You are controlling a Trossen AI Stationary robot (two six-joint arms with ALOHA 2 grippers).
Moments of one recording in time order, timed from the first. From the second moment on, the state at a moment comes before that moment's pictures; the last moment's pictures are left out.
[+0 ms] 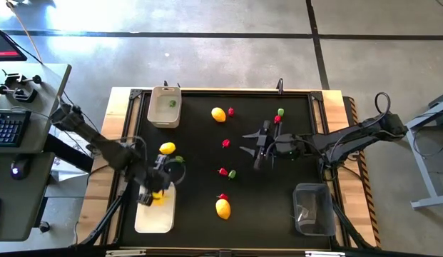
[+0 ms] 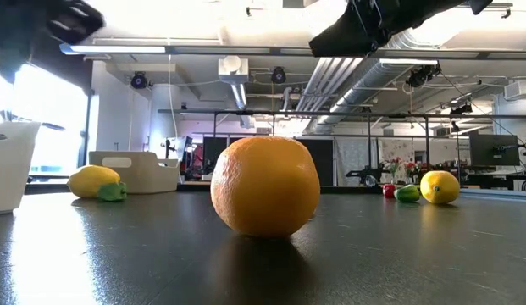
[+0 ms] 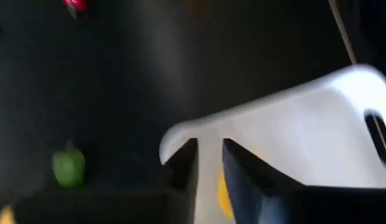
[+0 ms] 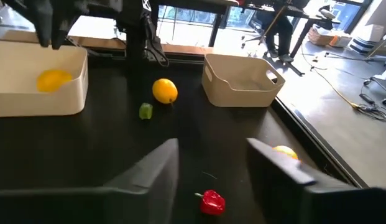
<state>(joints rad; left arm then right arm) -0.57 1.17 0.94 -0.88 -0.11 -0.24 0.18 1.24 0.74 0.15 0.45 -0.04</state>
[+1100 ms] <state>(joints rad) 0.17 1.03 0.25 0.69 0.09 0.06 0.02 1.39 0.39 0.65 0.45 0.16</state>
